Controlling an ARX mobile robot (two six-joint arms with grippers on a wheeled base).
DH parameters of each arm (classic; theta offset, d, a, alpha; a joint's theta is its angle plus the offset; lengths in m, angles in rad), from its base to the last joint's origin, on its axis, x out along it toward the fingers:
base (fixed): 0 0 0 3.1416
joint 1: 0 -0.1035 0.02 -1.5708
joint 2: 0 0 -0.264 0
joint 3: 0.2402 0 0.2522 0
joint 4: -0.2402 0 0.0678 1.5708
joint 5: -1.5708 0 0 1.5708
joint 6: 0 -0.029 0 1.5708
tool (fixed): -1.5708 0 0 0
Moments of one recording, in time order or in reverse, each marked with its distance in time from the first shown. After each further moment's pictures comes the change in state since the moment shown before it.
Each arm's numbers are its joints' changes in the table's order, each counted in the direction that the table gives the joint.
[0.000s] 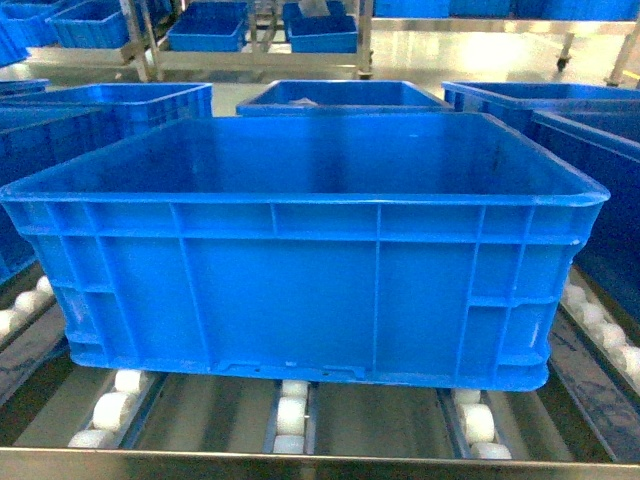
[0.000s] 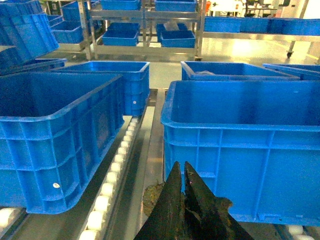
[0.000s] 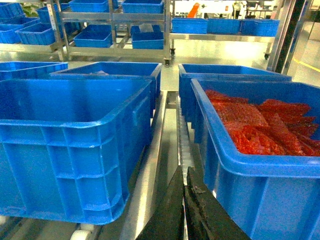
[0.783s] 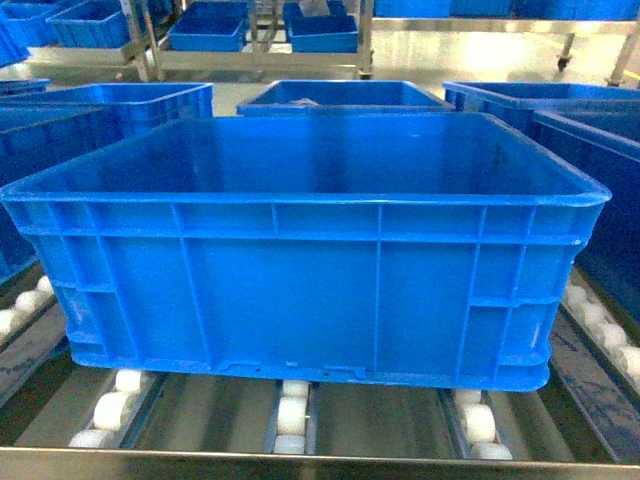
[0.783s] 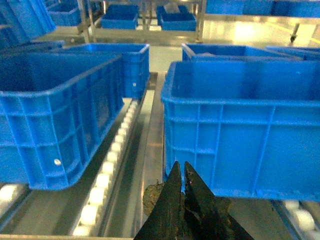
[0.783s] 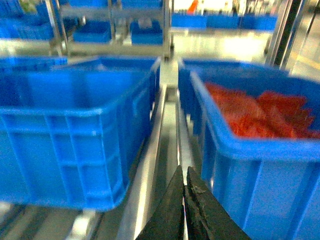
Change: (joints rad) left arm 0.000 0.168 0.000 -0.212 -0.001 0.000; right arm 0.000 0.199 0.000 -0.251 -0.003 0.000
